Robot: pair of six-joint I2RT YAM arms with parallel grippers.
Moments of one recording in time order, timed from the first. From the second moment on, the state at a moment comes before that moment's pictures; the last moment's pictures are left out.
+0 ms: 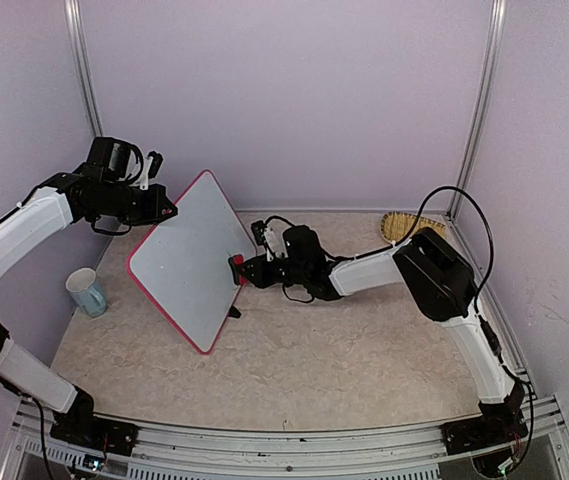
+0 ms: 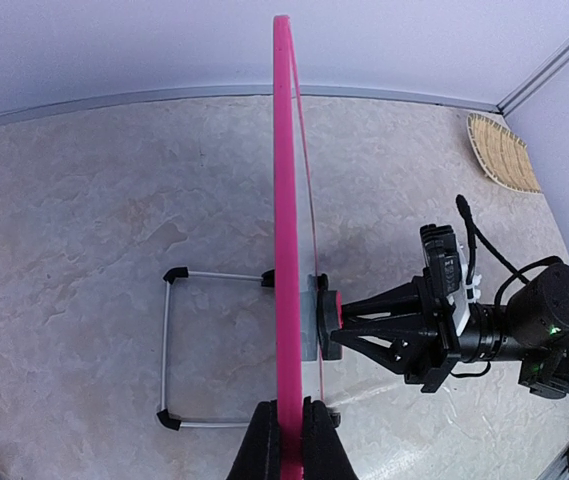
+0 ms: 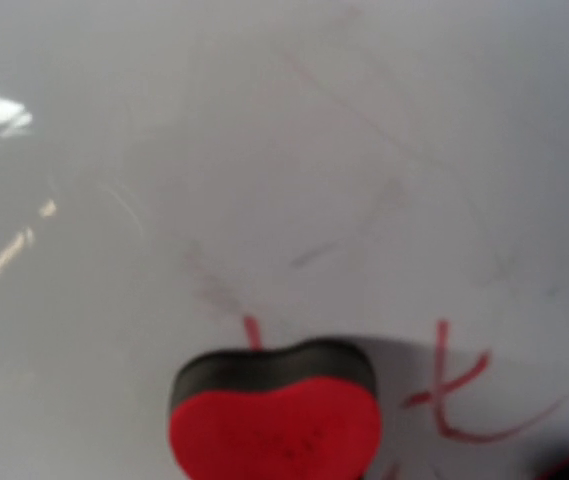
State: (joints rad) left arm -0.31 1.43 1.37 -0.61 0.21 -0.24; right arm 0.82 2.43 1.66 0.49 -0.33 0.38
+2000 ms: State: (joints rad) left arm -0.30 1.43 1.36 -0.59 0.19 -0.26; right arm 0.80 2.53 2.11 0.16 -0.31 0.51
